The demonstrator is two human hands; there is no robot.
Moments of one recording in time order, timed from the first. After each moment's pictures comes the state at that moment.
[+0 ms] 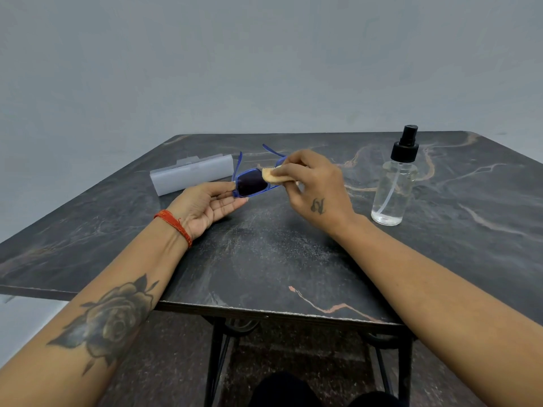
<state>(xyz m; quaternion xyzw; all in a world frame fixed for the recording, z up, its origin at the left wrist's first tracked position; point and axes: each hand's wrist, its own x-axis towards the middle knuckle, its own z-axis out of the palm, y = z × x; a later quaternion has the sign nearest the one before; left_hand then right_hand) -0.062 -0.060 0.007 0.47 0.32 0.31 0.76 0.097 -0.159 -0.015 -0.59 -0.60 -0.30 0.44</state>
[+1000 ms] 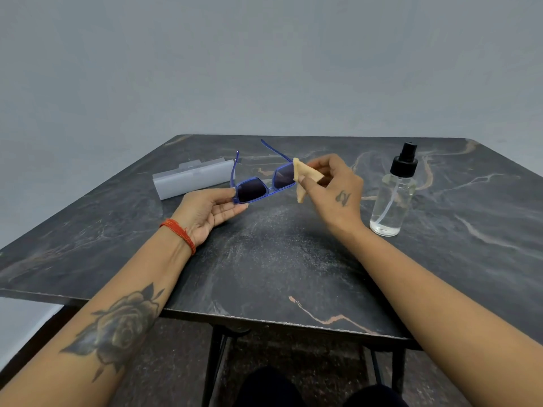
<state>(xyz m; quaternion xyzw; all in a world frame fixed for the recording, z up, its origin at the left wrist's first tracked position) -0.060 -0.053 0.003 0.47 0.33 0.34 0.75 0.098 -0.171 -0.001 -0.67 -0.39 -0.03 0.63</state>
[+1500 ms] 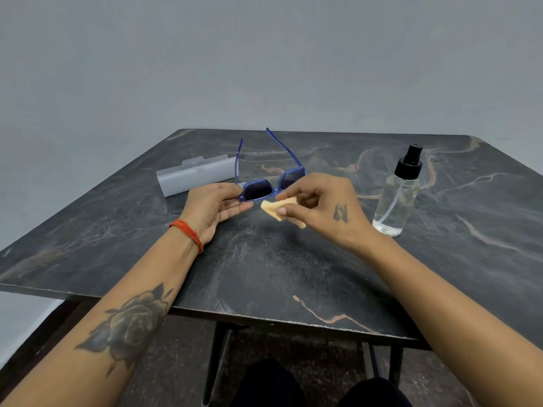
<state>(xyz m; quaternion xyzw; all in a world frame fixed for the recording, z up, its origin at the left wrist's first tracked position) -0.059 -0.056 0.004 0.50 0.33 0.36 0.71 0.077 -0.198 0.014 -0.65 -0.59 0.03 0.47</state>
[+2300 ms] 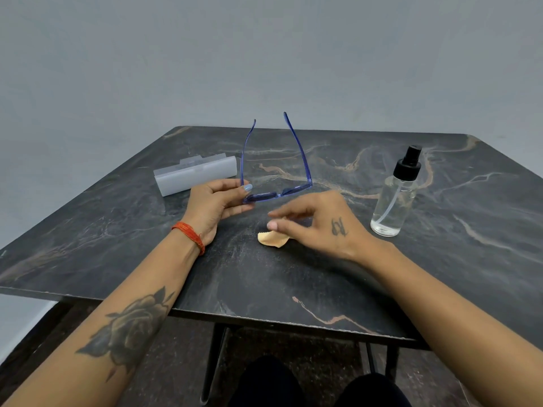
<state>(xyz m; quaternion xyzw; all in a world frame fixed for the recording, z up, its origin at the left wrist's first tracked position) -0.056 -0.057 0.000 0.58 0.29 0.37 0.66 0.068 -0.207 0.012 -0.67 -0.62 0.06 0.39</state>
